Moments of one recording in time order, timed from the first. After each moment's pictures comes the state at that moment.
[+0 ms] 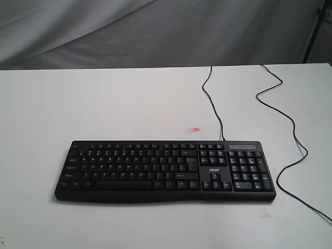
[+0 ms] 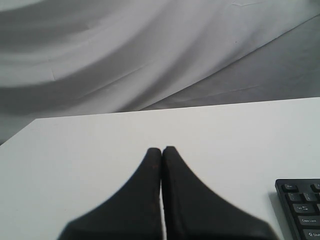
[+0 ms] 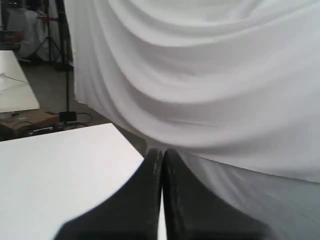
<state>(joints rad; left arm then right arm) 0.13 0.00 -0.01 0.03 0.19 0.09 -0.07 1.50 -1.53 -1.75 -0.78 1.67</state>
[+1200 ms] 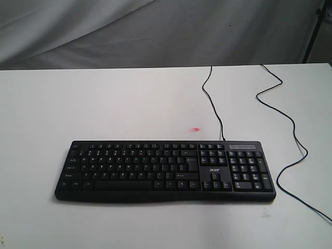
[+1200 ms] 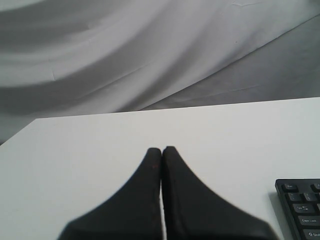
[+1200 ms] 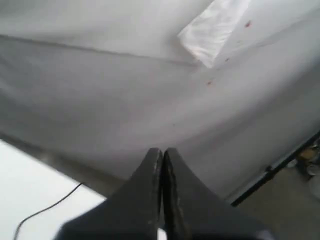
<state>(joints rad) 0.13 0.00 -0.01 0.03 0.19 0.09 -0.07 1.67 -1.57 -0.38 0.28 -0.14</state>
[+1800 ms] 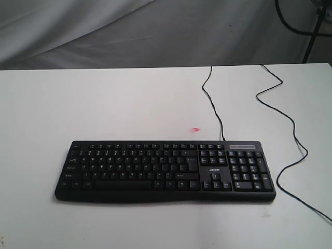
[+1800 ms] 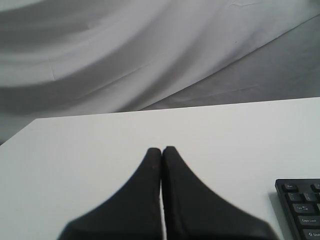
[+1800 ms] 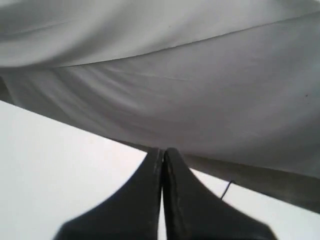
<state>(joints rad) 0.13 0.00 -0.01 0.03 0.19 0.09 0.00 1.76 -1.57 0.41 0.32 -0.45</state>
